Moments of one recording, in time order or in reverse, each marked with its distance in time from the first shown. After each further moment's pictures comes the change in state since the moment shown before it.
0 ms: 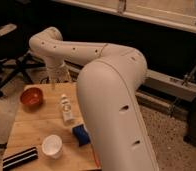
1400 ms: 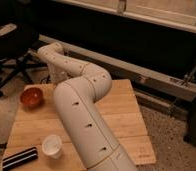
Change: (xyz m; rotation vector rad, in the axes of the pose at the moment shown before) arm -0.055 0.001 0.127 -0.042 0.196 0.016
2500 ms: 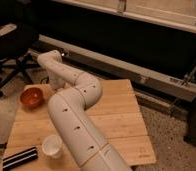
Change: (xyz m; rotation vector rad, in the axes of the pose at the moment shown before) arm 0.000 0.013 0.049 0.004 0.136 -0.008
